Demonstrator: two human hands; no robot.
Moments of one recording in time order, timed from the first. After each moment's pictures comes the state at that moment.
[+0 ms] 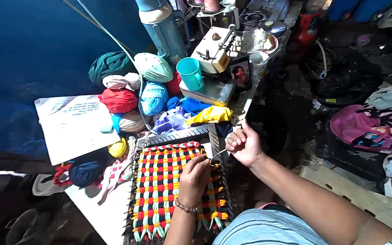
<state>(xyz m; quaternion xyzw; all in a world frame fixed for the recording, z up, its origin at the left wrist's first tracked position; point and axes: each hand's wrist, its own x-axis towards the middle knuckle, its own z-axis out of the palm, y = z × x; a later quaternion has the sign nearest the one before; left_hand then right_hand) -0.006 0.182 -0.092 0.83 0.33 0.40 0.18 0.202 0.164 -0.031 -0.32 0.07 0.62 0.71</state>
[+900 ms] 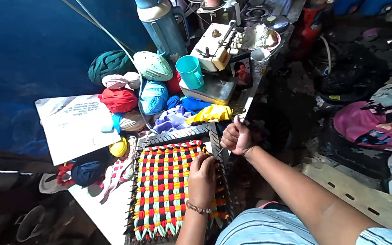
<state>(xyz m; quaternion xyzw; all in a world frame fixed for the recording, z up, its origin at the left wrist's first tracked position) 0.022 0.161 -0.084 0.82 0.44 0.32 0.17 0.210 0.190 -0.082 -0.18 -0.23 0.67 0.68</state>
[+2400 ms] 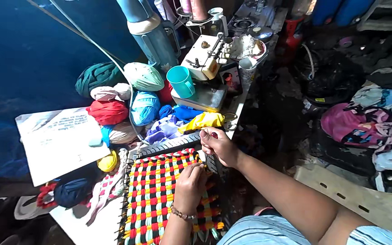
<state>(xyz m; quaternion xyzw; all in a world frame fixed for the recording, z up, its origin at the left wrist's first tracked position) 0.010 0.189 -0.079 0.87 0.32 0.36 0.09 0.185 0.191 -0.001 -0.42 -0.36 0.59 0.59</state>
